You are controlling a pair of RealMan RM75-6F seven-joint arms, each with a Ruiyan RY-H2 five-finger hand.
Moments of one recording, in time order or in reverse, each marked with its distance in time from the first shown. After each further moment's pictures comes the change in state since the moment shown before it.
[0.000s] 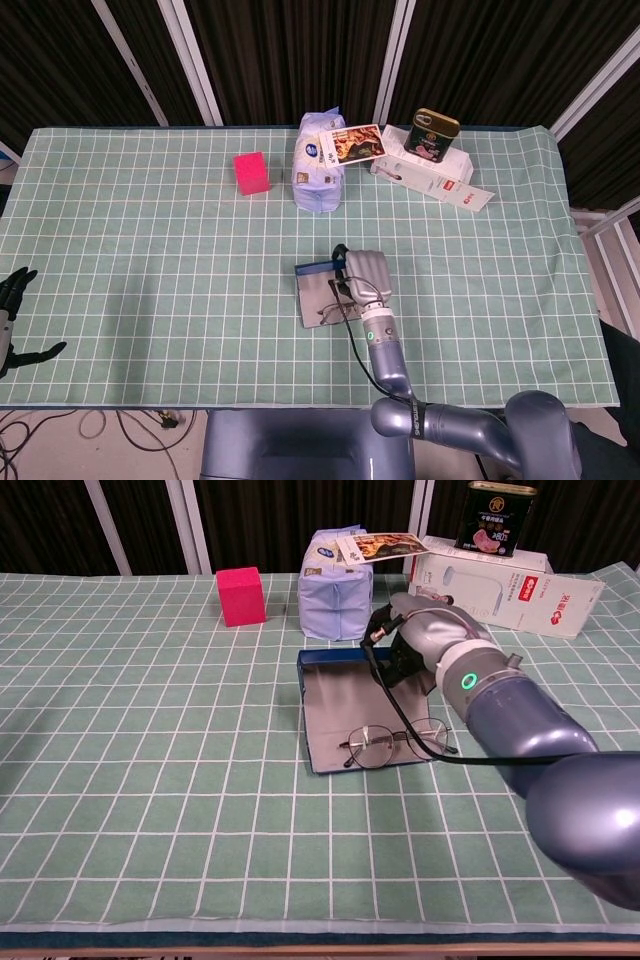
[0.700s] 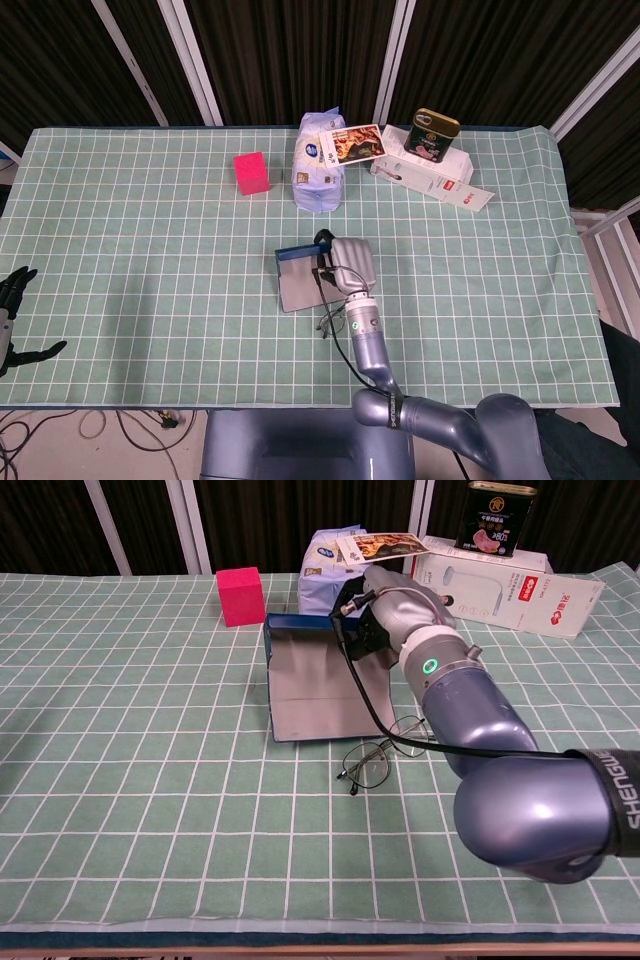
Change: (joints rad) left arm -0.005 0.002 -0.002 -0.001 -0.007 -0.011 -0.009; right arm 0.060 -0.137 0.080 0.238 -0.148 -0.024 0.212
